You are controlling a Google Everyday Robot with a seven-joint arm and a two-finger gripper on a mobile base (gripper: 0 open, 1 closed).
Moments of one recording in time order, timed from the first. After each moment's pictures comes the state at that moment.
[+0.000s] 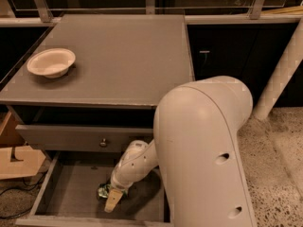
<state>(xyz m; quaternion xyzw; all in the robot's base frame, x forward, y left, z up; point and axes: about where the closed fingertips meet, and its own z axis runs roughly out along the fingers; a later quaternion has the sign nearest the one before) 0.490 0.141 0.413 -0.62 0.75 0.14 0.17</state>
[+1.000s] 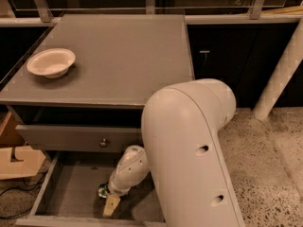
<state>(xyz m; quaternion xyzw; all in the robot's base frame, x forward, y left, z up) 0.476 0.155 0.384 -0.63 0.75 0.15 0.16</state>
